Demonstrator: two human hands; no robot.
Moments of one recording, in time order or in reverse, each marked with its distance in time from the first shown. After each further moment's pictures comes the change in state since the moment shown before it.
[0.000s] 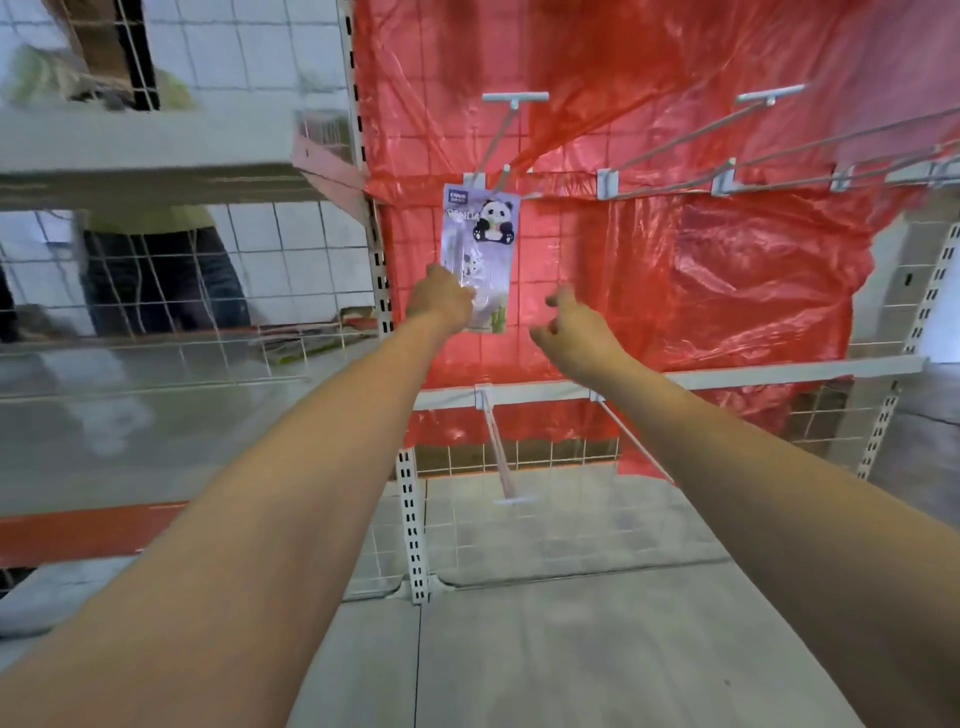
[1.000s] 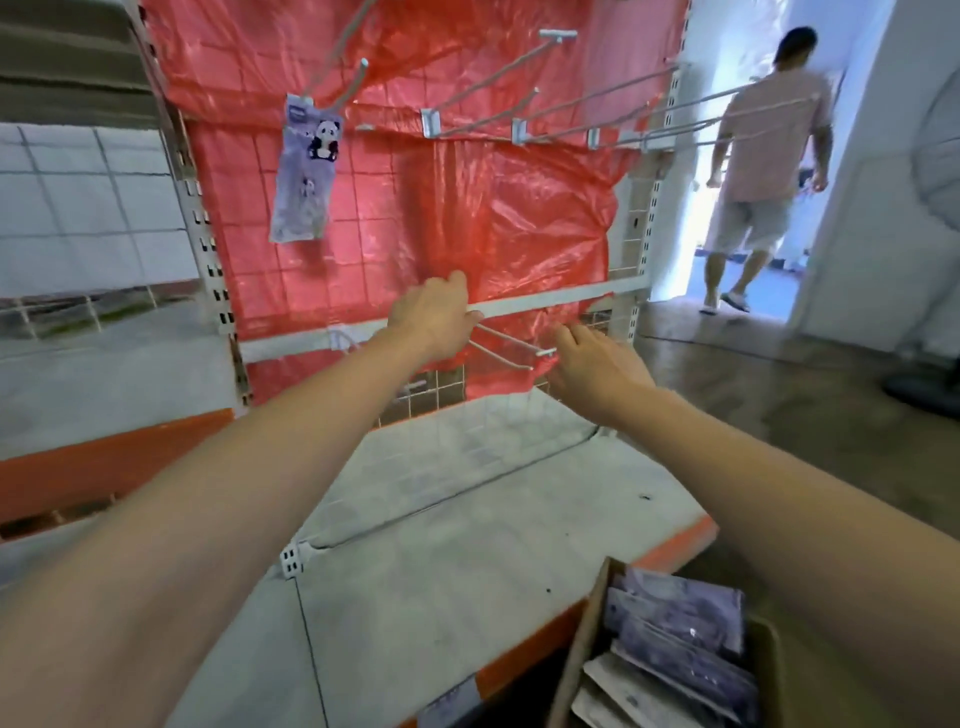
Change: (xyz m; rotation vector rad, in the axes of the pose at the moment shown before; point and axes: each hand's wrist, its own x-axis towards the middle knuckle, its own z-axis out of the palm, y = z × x) left_hand -0.133 0.009 0.061 0.314 -0.199 0.714; right_hand -0.191 0.058 -0.022 -0.761 0.000 0.294
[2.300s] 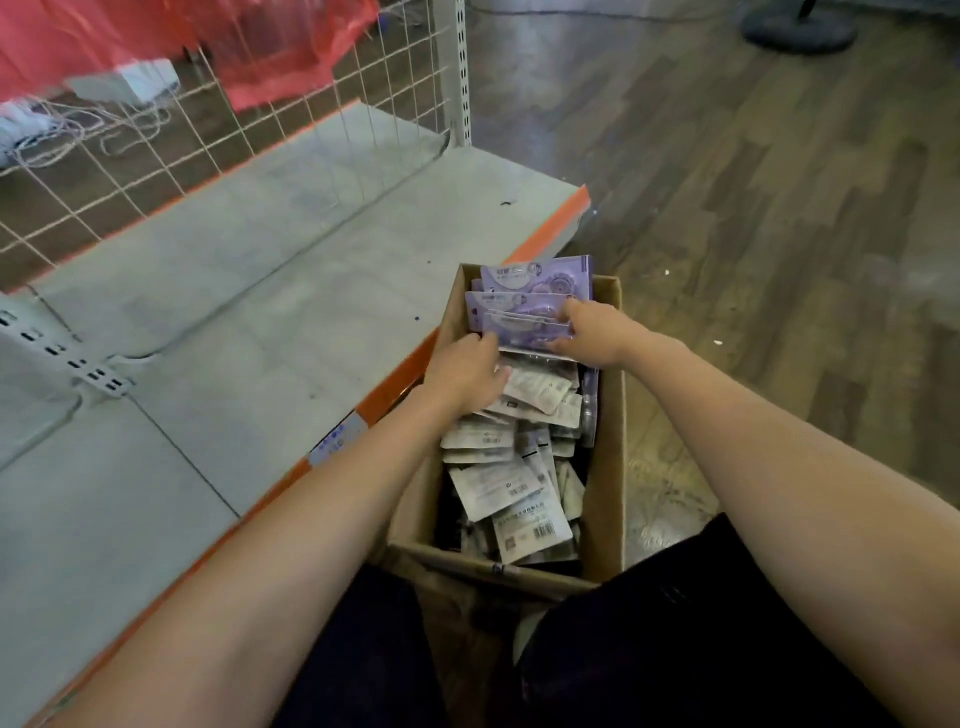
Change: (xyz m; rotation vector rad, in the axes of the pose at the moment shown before) left_hand -0.219 0.168 0.282 -0.231 -0.745 0.350; right_hand -0.220 0.132 0.208 0.346 -0.616 0.444
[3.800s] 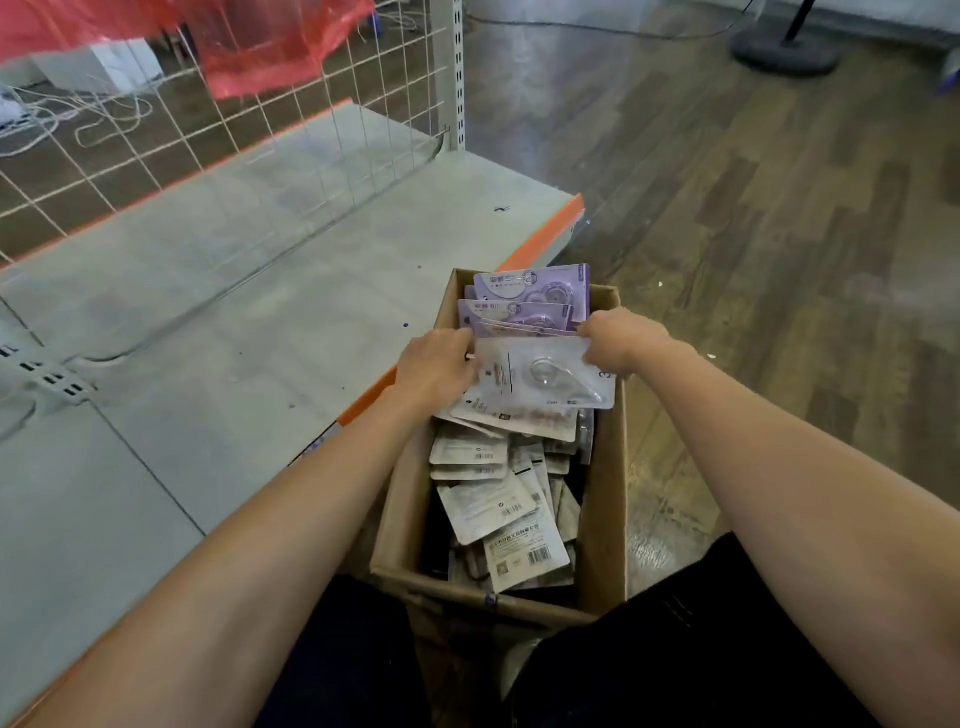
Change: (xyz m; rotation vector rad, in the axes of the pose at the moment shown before) left_hand 0.028 -0.035 0.014 -0.037 0.171 -0.037; right_hand 0.016 0.020 -0.001 -0.218 -0.057 0.145
